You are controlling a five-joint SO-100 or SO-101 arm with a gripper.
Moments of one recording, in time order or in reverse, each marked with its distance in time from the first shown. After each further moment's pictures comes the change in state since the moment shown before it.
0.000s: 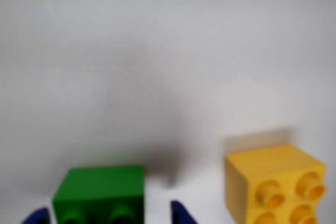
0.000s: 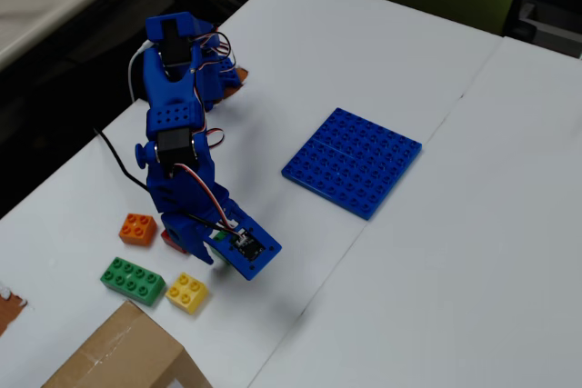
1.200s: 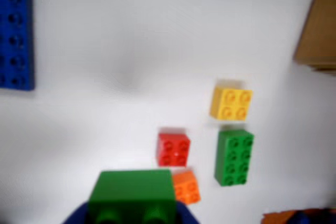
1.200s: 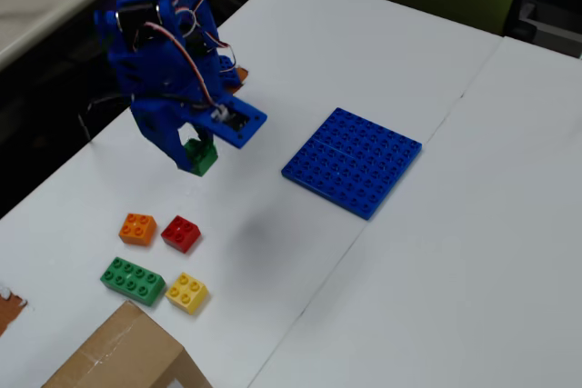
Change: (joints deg) arm 0.2 33.9 4.1 25.1 -13.8
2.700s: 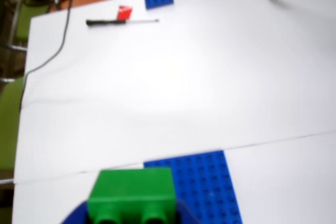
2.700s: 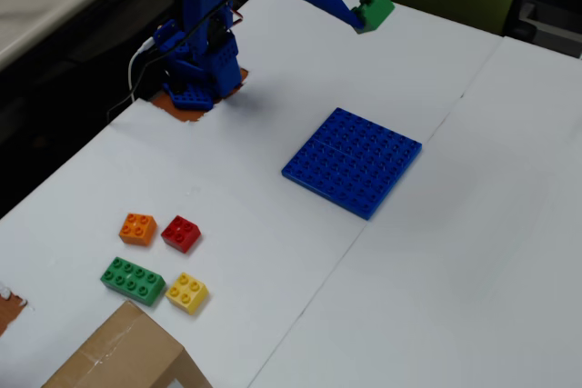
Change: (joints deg) arm -47.5 -4.8 -34.4 0.1 69.3
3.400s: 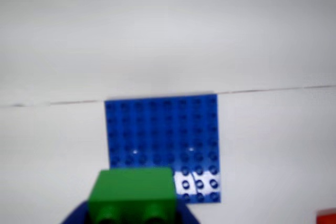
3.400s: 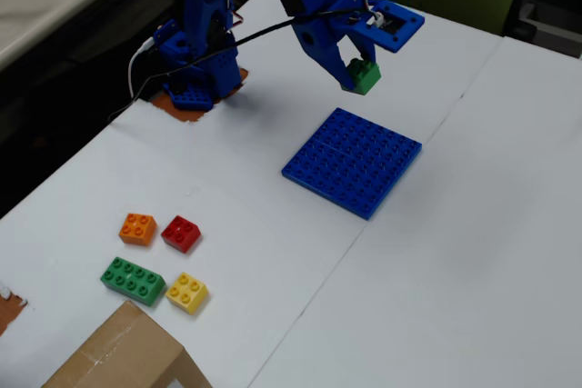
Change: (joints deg) arm 1.8 -3.7 19.3 0.0 -10.4
